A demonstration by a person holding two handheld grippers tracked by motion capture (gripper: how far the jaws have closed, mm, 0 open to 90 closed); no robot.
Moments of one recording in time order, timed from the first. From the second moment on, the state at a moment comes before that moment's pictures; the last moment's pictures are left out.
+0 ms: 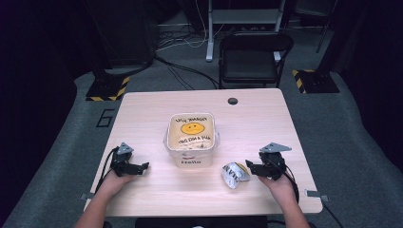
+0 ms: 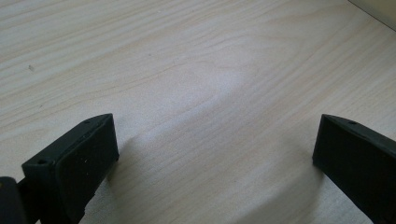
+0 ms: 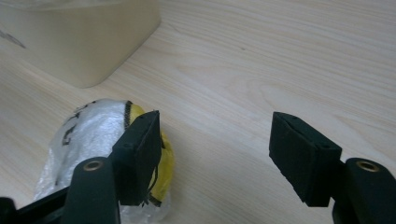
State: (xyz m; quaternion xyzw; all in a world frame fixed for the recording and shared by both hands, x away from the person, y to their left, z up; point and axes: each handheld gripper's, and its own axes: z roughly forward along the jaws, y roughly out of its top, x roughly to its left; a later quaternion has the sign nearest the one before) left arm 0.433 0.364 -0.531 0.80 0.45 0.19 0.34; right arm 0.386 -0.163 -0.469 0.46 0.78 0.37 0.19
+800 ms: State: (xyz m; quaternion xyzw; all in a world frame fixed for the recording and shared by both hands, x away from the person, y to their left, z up) left arm 0.432 0.365 -0.531 0.81 0.45 0.19 0.34; right arm 0.376 -0.116 -0.467 0.40 0.82 0.38 0.15
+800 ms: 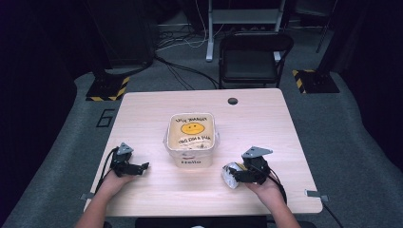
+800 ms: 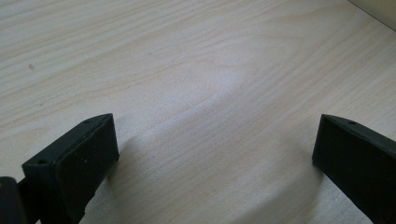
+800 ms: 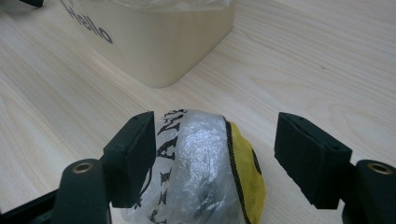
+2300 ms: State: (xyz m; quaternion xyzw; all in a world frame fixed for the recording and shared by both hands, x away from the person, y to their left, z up) left arm 0.433 0.365 -0.531 0.81 0.45 0.19 0.34; right arm 0.384 -0.121 -0.460 0.42 0.83 0.36 0.12
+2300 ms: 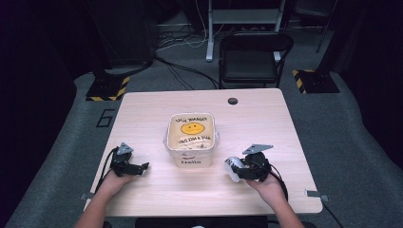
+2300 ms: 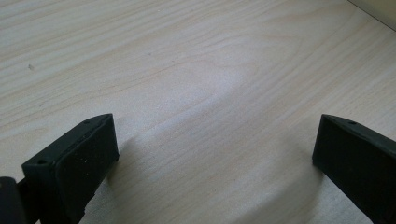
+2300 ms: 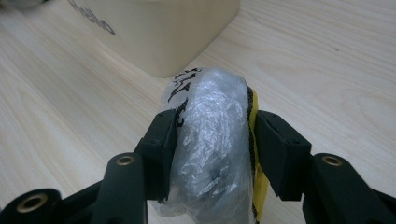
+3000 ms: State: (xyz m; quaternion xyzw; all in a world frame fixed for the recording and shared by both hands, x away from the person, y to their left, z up) left arm 0.433 0.365 -0.531 0.81 0.45 0.19 0.34; right arm 0.393 -0.120 -0.412 0.41 0.82 0.38 0.13
